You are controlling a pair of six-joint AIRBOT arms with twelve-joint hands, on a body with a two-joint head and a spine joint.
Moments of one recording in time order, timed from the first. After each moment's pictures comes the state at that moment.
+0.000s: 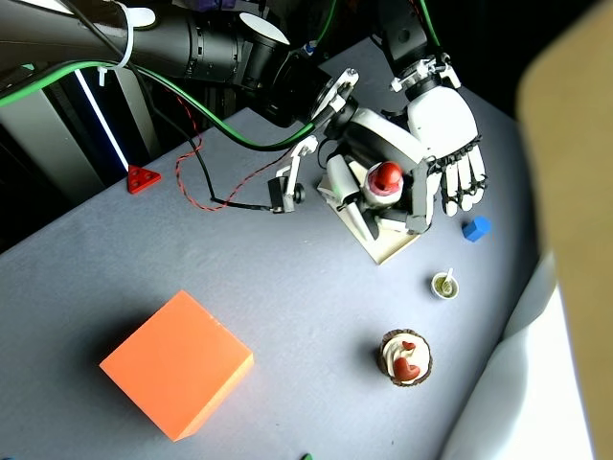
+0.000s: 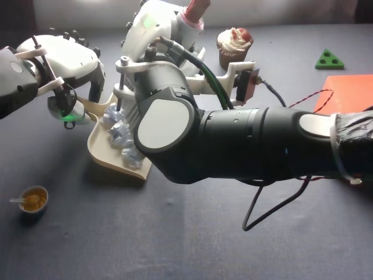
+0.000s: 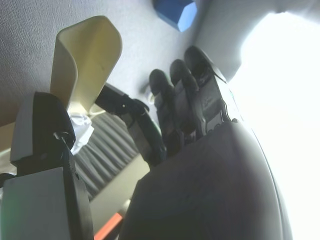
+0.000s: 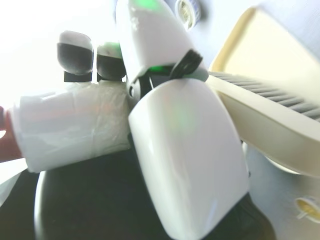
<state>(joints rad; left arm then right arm) 0.42 -1.14 1.36 -1.03 -0.32 2.06 -0.21 -1.88 1.46 -1.81 -1.04 -0.06</state>
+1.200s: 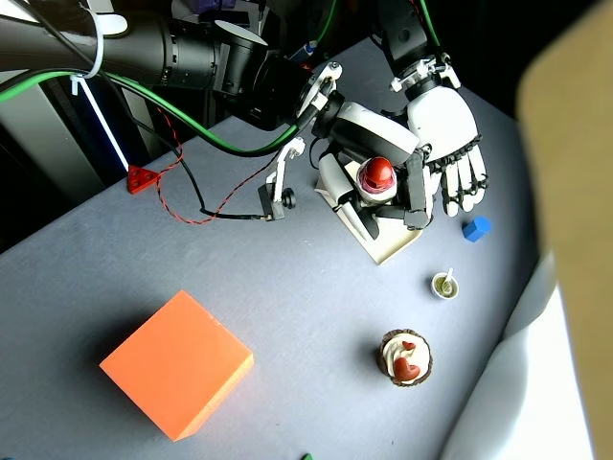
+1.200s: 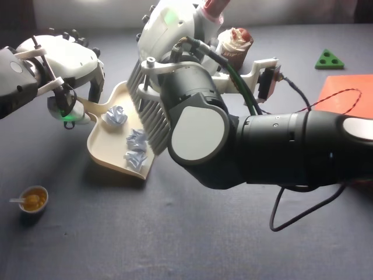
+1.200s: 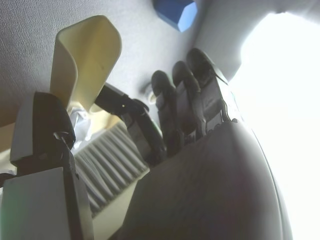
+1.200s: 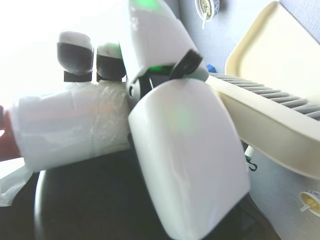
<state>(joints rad) 0.42 -1.14 1.36 -1.03 -0.31 2.06 -0.24 -1.77 1.34 -1.92 -1.06 0.00</state>
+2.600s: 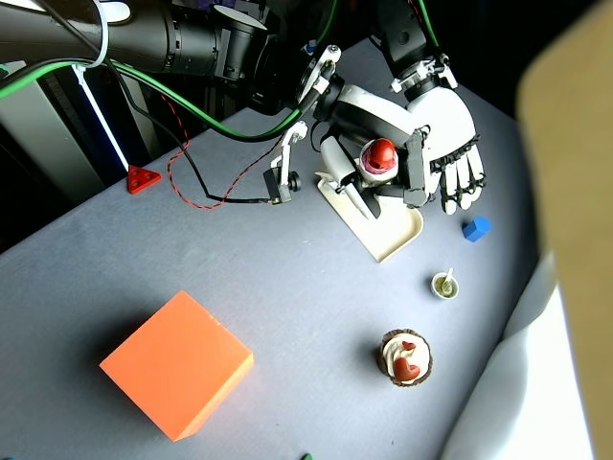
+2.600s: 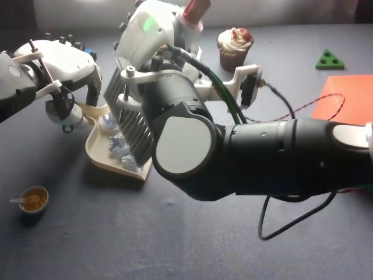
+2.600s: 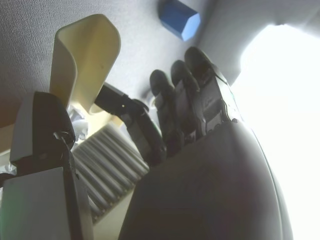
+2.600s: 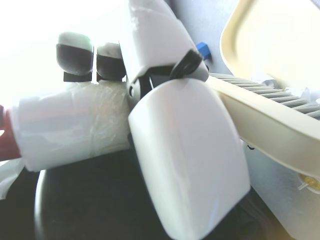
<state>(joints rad) 0.44 -1.14 1.36 -1.05 -0.33 2.04 -0.23 -1.79 1.30 -1.94 -1.04 0.00</state>
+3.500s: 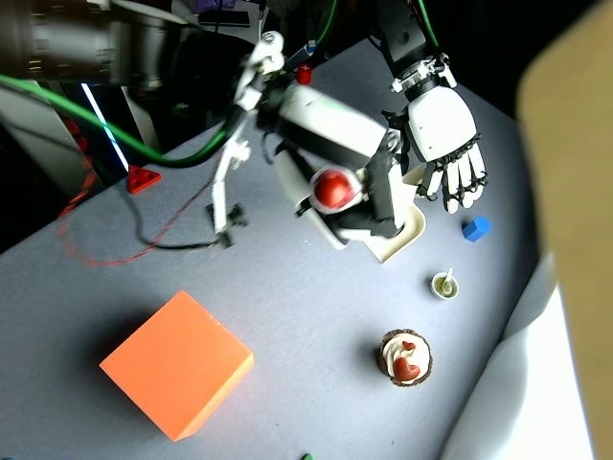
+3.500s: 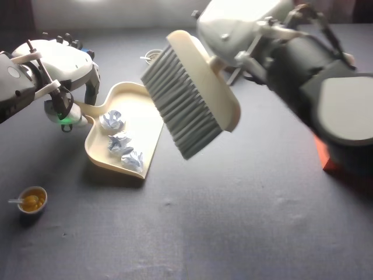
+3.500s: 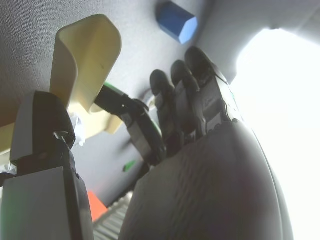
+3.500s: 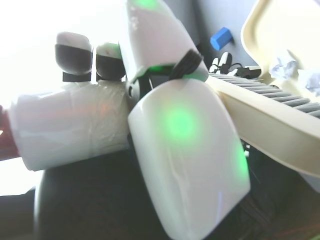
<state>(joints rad) 0.44 -1.14 1.36 -1.05 -0.35 2.03 -0.21 -1.32 0.97 -1.96 -0.84 0.37</state>
